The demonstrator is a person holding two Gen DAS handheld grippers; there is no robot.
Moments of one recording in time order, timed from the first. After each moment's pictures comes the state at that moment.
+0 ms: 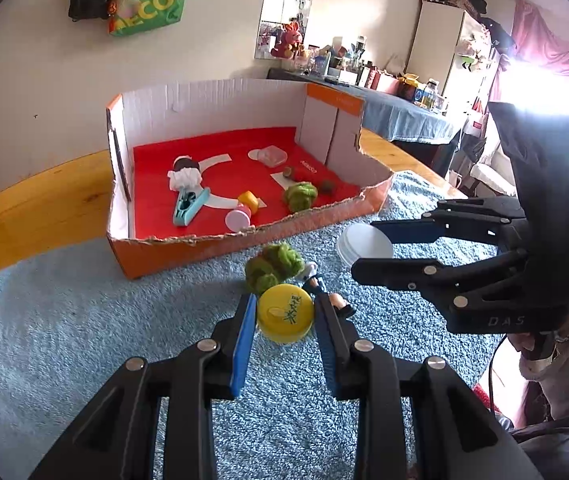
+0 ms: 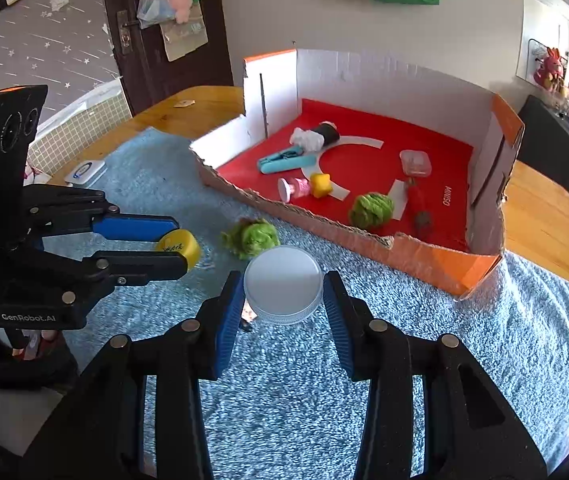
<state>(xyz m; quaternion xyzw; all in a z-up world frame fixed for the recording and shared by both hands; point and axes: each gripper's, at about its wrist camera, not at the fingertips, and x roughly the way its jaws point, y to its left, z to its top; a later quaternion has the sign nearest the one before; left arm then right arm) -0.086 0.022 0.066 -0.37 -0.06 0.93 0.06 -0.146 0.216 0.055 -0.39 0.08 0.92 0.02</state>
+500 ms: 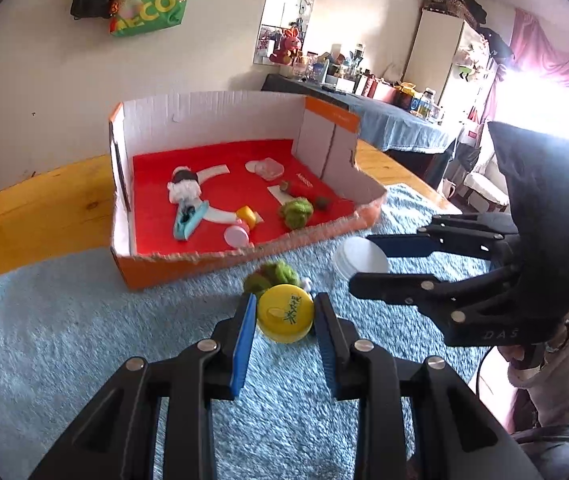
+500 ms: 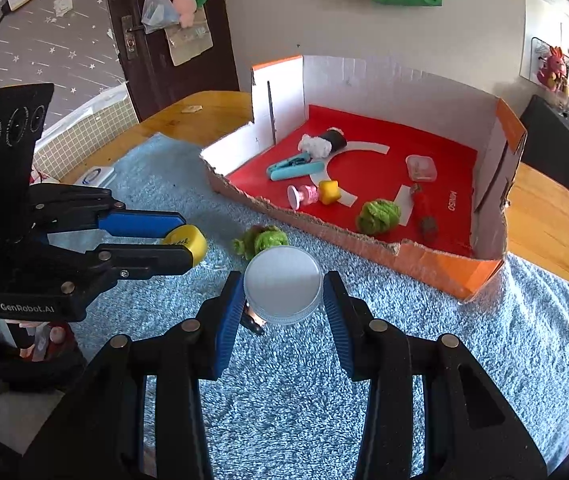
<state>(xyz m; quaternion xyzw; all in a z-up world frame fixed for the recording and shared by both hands) -0.086 0.015 0.083 -0.36 -0.08 0.93 0.06 -0.146 0.216 0.063 -0.38 0.09 0.92 0.01</state>
